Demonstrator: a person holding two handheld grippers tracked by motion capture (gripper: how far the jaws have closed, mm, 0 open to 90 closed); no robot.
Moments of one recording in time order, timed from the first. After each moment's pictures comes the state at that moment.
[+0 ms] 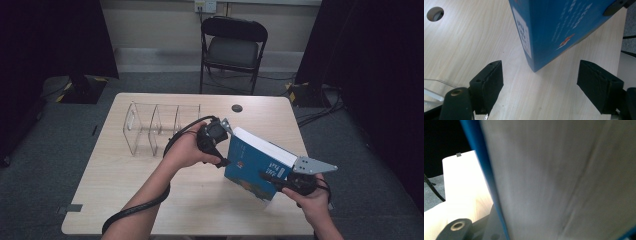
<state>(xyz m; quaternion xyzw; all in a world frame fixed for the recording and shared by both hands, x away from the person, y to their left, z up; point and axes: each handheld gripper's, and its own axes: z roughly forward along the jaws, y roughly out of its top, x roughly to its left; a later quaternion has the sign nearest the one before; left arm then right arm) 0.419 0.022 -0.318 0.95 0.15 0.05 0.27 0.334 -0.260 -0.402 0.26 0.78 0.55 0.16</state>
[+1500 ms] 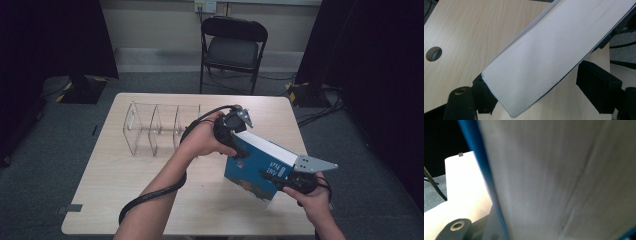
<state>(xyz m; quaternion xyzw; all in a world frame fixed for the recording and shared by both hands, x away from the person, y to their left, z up) 0.430 -0.016 -0.295 0.94 0.09 0.05 0.31 0.338 -0.262 -0.402 0.25 0.78 0.56 0.15</state>
